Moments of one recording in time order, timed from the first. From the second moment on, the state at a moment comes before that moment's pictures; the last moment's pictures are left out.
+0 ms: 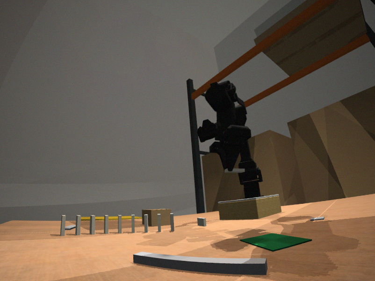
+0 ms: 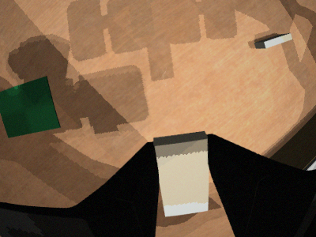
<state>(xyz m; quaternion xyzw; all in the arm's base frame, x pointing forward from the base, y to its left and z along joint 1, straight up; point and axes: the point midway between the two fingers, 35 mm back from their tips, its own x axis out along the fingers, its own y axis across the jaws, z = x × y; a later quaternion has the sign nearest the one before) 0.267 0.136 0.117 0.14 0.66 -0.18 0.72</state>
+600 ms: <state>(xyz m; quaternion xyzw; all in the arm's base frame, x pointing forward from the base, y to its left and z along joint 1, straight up) 0.265 0.130 0.078 0.03 0.48 -0.29 0.83</state>
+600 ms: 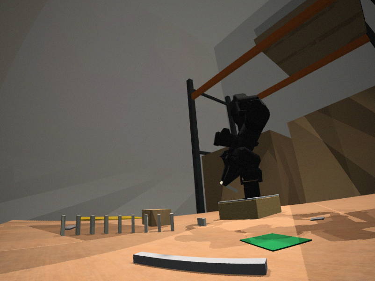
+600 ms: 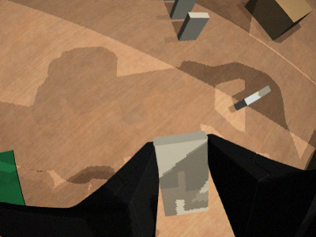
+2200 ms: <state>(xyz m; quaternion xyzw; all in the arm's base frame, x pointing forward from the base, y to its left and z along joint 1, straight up) 0.234 0.154 0.092 0.02 0.04 -0.22 0.97</state>
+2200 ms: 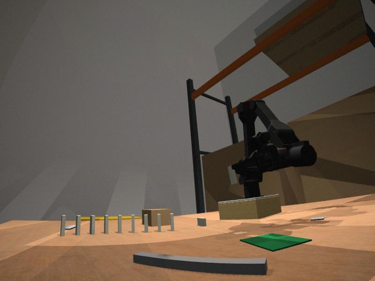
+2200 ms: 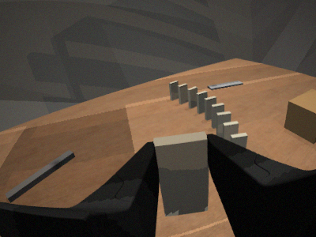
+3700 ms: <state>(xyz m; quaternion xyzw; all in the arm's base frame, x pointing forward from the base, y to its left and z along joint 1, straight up) 0.242 0.152 -0.018 0.02 0.04 -0.22 0.97</state>
